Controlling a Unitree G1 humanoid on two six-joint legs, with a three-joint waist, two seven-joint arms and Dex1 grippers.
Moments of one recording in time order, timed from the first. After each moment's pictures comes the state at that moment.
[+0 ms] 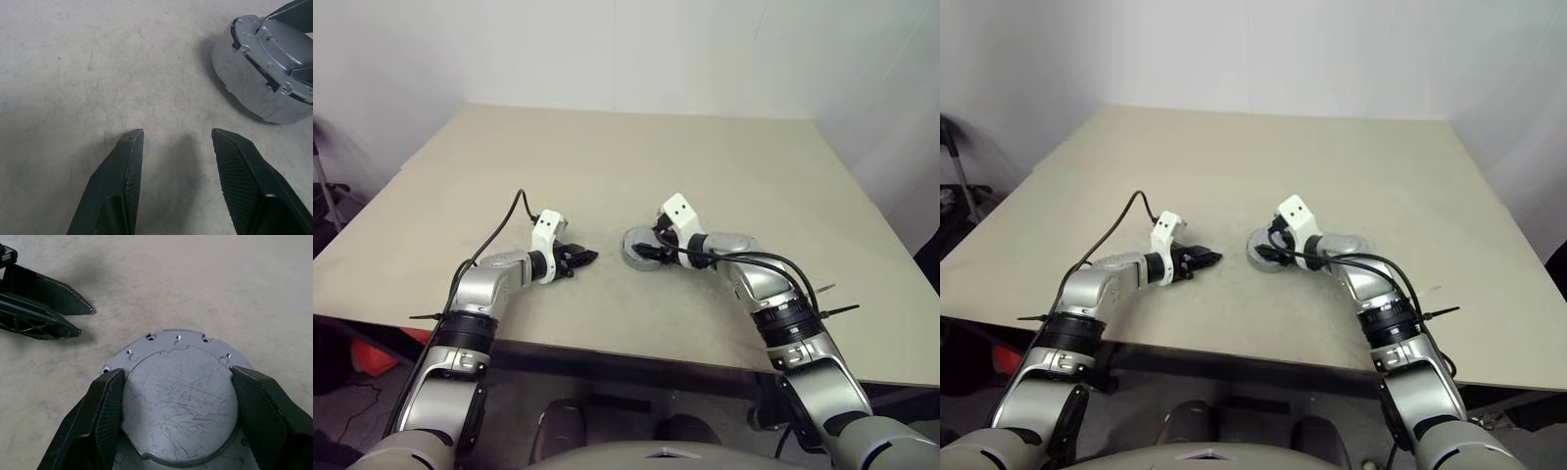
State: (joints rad) left arm -0.49 0.33 -0.03 0.31 -0.31 0.69 -0.72; right arm -0.57 -0.31 0.22 0.14 0.14 0.72 0.64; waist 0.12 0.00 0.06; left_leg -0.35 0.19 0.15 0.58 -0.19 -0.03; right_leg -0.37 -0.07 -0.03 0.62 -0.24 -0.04
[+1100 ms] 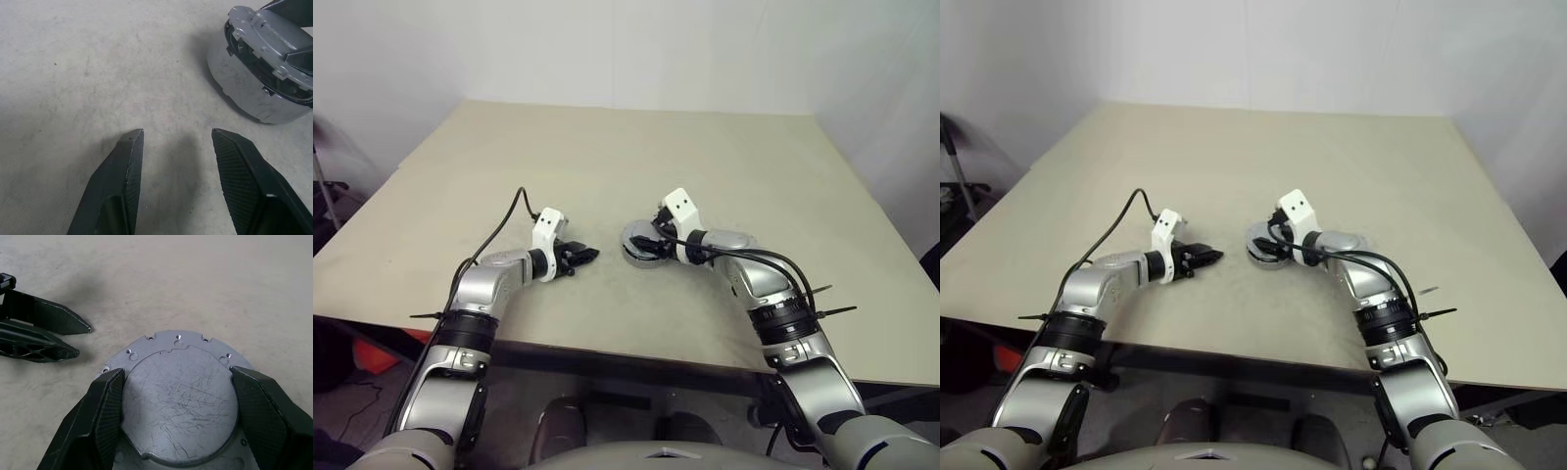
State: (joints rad) left arm -0.50 0.33 -0.03 0.31 -0.31 0.67 -0.72; right arm -0.58 -0.28 0.17 0.14 0.16 0.72 0.61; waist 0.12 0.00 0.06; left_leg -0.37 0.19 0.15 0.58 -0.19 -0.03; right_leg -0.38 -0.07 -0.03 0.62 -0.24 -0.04
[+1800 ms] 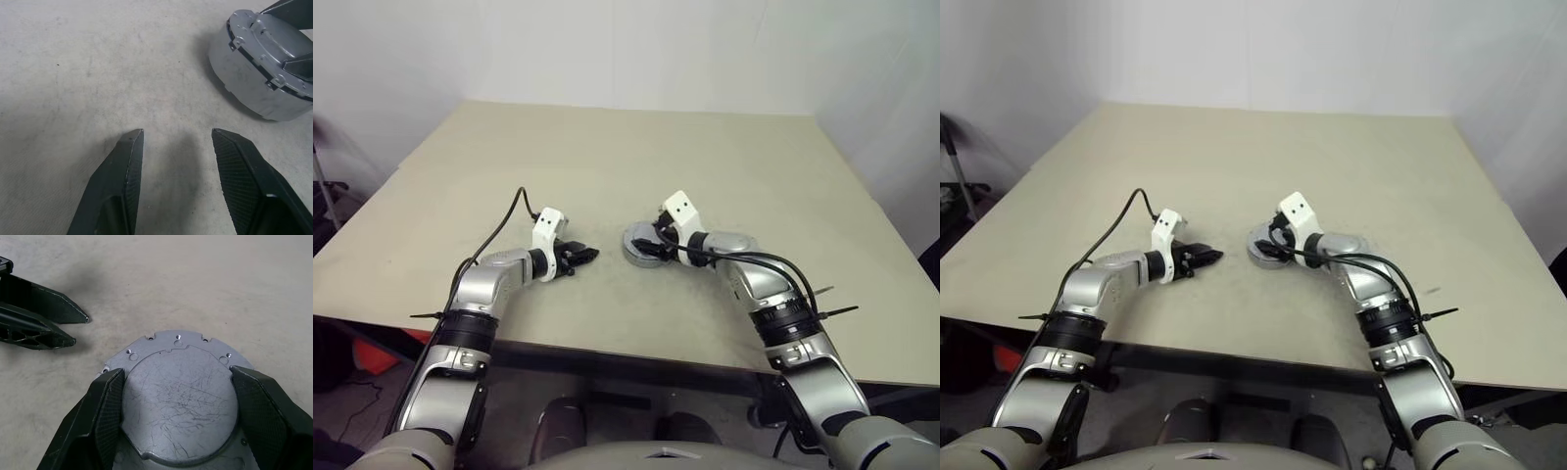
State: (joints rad) left arm -0.50 0.33 -0.03 0.31 -0.31 0.67 -0.72; right arm -0.56 -0.31 0.20 0.16 0.14 0.65 0.63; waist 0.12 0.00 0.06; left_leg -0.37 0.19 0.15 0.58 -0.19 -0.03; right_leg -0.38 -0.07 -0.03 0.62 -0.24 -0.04
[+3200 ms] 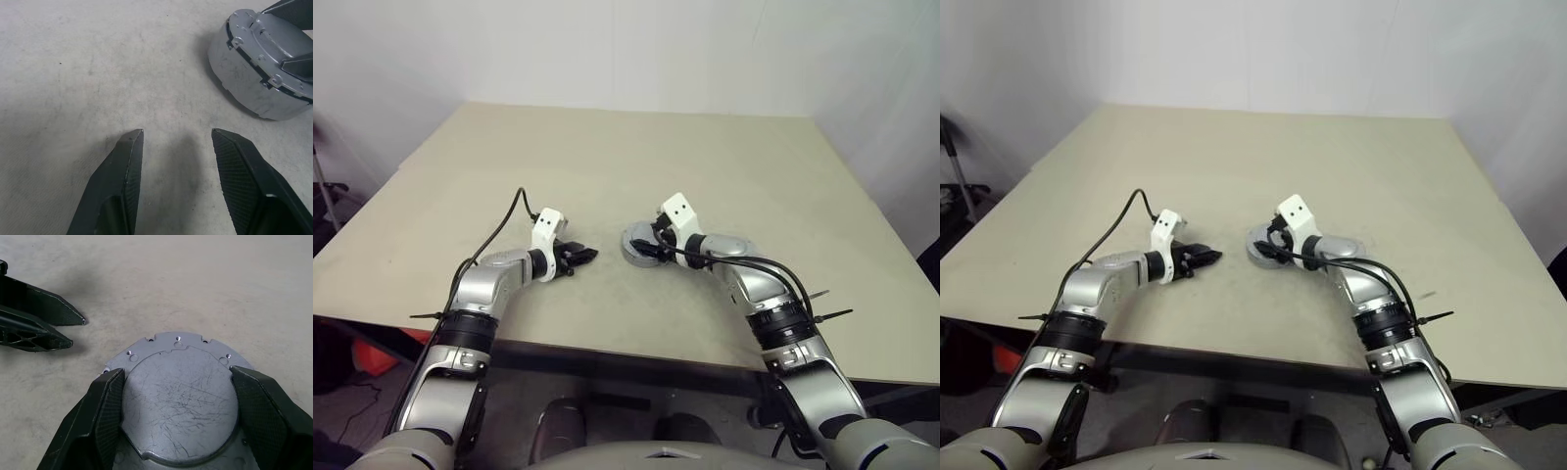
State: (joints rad) left arm -0.50 0.33 -0.03 0.31 -0.31 0.67 -0.71; right arm -0.56 -0.28 0.20 0.19 0.12 0.63 0.60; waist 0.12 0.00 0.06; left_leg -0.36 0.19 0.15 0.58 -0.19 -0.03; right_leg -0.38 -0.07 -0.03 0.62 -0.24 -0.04
